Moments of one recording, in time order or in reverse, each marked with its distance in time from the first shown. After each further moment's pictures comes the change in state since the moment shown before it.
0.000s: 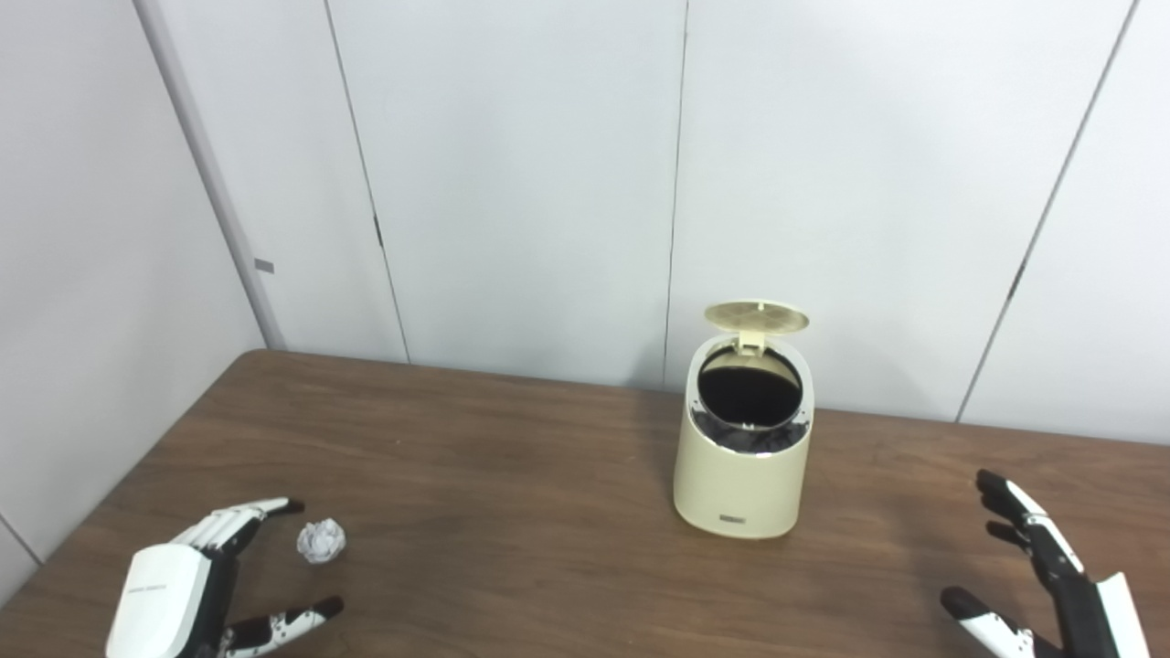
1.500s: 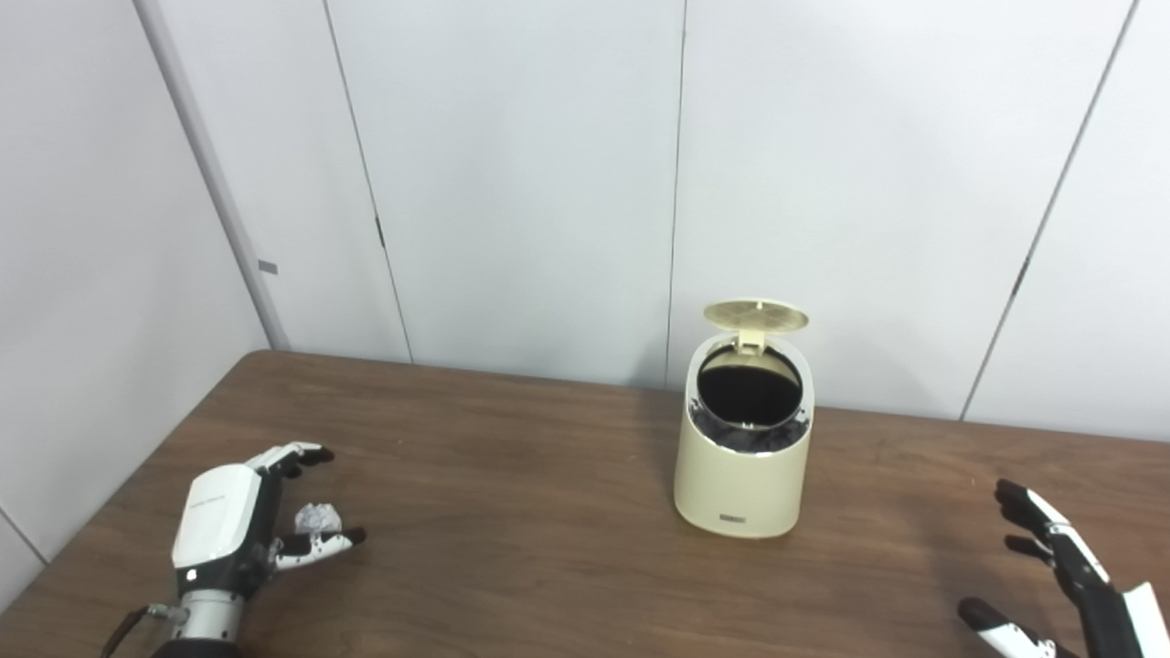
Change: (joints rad) left arm -0.236 0.080 -0.162 0.278 -0.088 0.147 -0.012; right arm 0.018 -0.010 -0.031 -0.025 -0.003 0.014 0.038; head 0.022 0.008
